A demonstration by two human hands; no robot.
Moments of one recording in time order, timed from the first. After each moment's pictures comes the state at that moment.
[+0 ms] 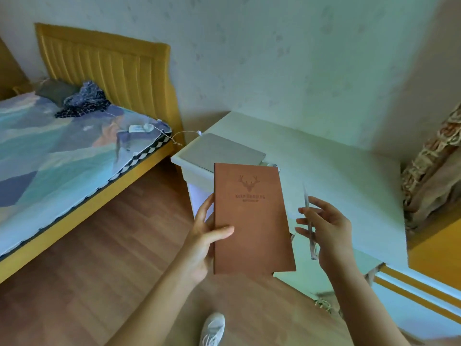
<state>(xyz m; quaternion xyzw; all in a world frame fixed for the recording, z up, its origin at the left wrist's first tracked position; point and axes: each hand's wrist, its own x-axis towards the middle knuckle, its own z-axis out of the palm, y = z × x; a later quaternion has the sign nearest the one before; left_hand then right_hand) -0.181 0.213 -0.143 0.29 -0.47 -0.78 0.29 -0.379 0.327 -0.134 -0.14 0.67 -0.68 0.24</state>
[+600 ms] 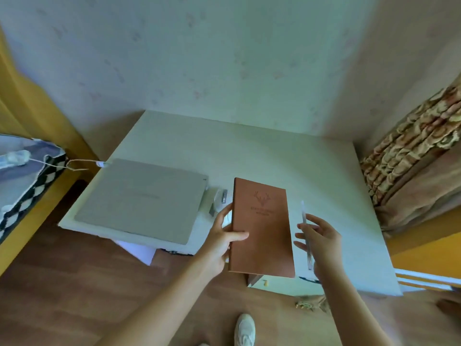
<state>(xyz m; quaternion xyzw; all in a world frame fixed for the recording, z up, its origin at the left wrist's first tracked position) -0.492 0.027 -0.242 0.33 -0.48 -0.81 0.00 -0.611 0.206 -0.236 0.10 0.73 -0.66 0.16</state>
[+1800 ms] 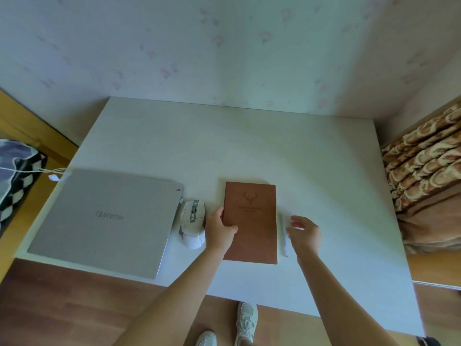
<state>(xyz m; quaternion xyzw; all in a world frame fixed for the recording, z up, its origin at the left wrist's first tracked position) -0.647 0.002 -0.366 0.43 -0.71 -0.56 0.04 -0.754 0.174 -0.377 0.14 0.85 -0.47 0.20</state>
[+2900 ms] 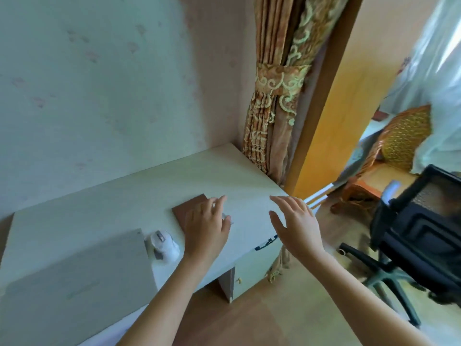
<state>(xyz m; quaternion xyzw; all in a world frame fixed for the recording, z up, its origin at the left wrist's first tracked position) -0.506 0.043 -0.178 -0.14 -0.95 -0.17 0.22 -0.481 0.257 -0.157 -0.05 0.96 -0.16 -0.23</state>
